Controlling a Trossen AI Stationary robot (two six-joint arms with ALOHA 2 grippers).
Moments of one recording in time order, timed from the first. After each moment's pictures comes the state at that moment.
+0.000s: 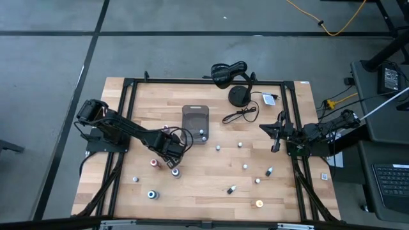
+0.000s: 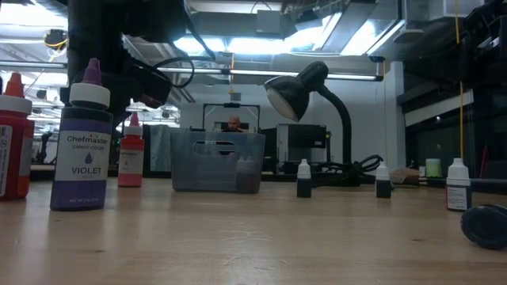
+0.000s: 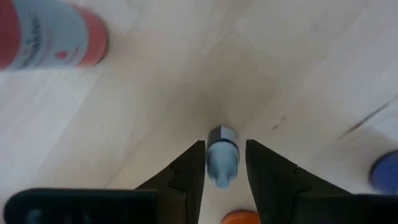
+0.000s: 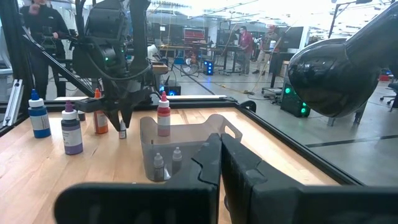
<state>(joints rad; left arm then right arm) -0.26 1.62 0.94 -0.83 -0.11 -0.98 0.41 0.00 0.01 0.08 0.69 -0.10</state>
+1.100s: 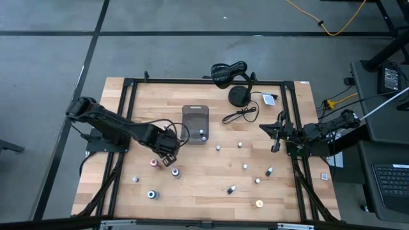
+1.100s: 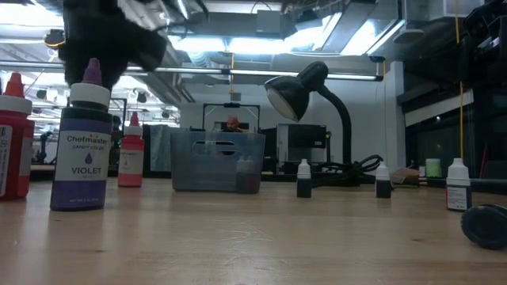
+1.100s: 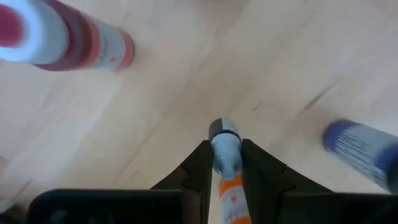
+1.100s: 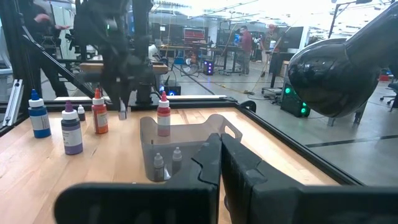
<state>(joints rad) -0.26 1.44 1.00 -0.99 -0.11 -0.95 0.41 0.00 0.01 0.08 0.69 -0.10</state>
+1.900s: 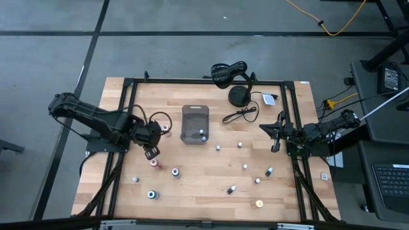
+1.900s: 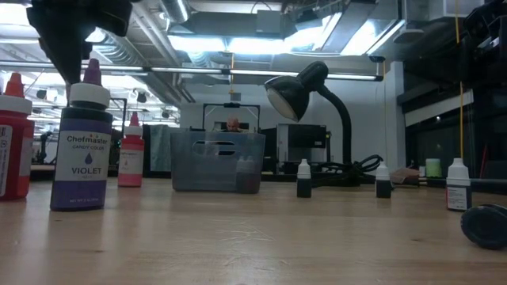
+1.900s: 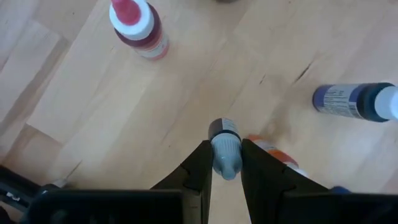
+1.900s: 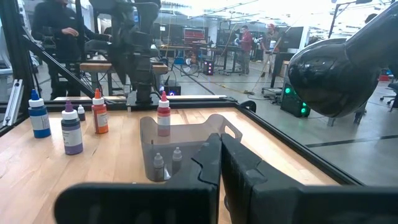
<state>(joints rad) -0.27 1.11 0.94 -1.14 -0.11 -0.88 0.41 0.00 0.01 0.08 0.69 -0.10</state>
